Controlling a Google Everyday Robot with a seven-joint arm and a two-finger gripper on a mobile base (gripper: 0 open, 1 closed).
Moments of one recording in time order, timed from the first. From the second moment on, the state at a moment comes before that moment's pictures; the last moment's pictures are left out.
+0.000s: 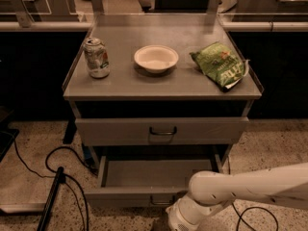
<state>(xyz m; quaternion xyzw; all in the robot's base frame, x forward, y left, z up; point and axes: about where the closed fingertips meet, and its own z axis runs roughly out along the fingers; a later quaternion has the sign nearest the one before) 0.315 -0.031 0.453 -0.55 0.78 0.29 0.06</state>
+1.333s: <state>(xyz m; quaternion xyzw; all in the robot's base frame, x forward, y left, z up) 0.361 -0.015 0.442 -0.57 0.76 0.28 0.10</state>
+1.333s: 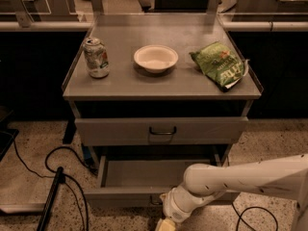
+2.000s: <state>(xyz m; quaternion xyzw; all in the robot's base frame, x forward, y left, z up) 0.364 -0.017 0.414 -0.57 0.77 0.29 0.08</state>
